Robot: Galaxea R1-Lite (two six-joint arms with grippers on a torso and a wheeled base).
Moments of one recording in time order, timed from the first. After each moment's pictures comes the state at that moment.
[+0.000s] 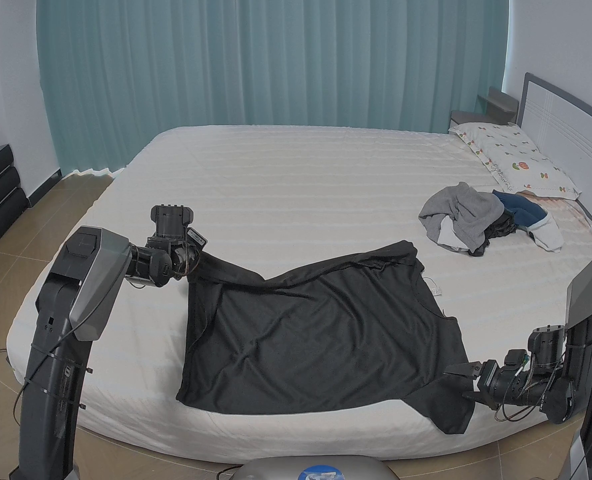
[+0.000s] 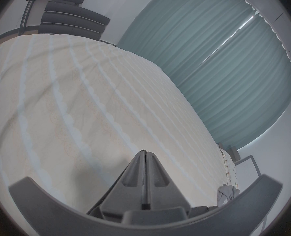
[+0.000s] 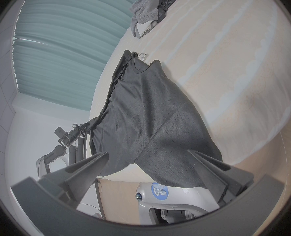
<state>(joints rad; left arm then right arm) -0.13 2.70 -1.93 -0.26 0.18 -0.95 0.01 2.31 -0.06 -1.55 0.50 0.77</state>
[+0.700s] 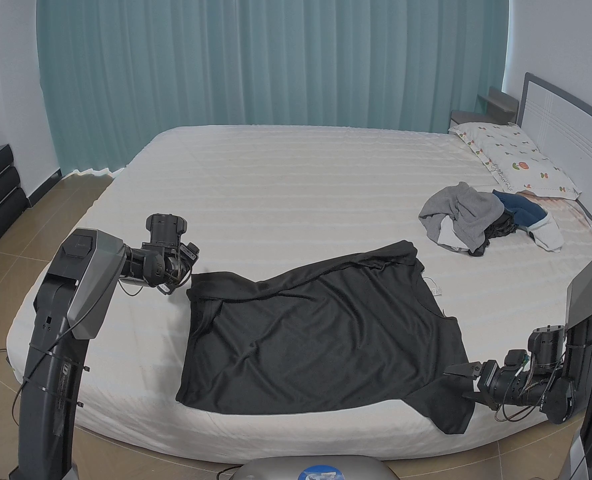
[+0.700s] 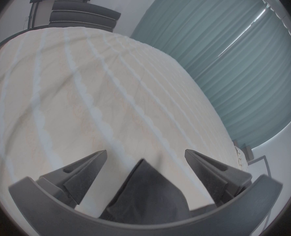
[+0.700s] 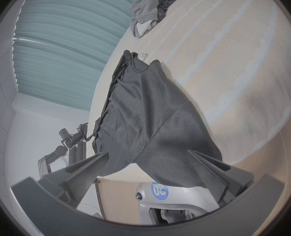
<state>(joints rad) -0.10 2.68 -1.91 -0.08 0.16 -0.97 0.01 2.31 -0.05 -1.55 0.50 0.77</state>
